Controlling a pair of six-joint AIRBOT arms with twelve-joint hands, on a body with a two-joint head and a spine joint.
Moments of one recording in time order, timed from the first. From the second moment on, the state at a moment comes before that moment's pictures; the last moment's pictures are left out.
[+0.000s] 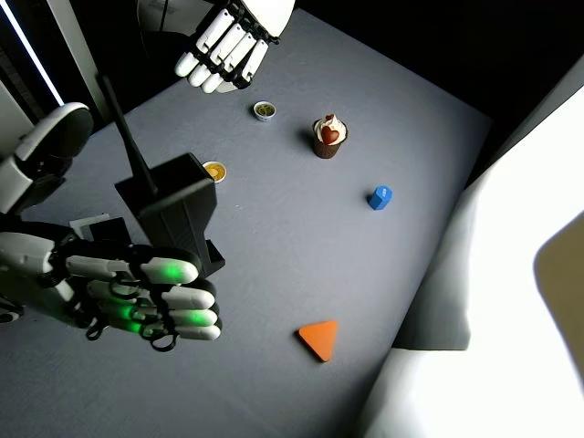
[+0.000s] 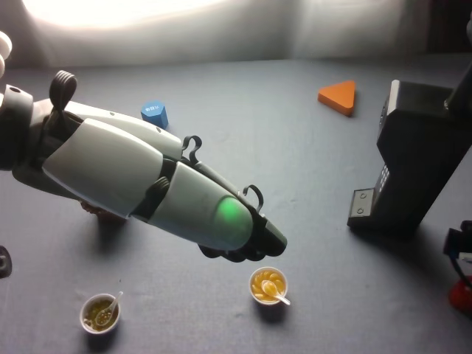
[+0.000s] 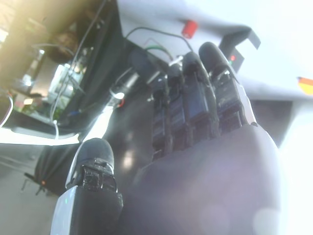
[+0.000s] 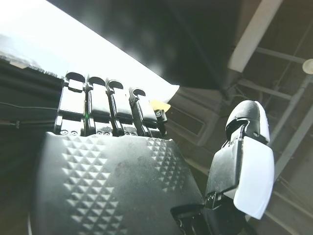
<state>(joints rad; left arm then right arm) 0.01 -0.43 0.95 2.10 -0.88 -1.98 -0.83 -1.17 1.16 0.43 1.64 0.04</state>
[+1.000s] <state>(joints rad) 0.00 -0.43 0.93 2.13 -0.87 -2.01 -0.76 -0.74 0.86 0.27 1.65 -0.04</state>
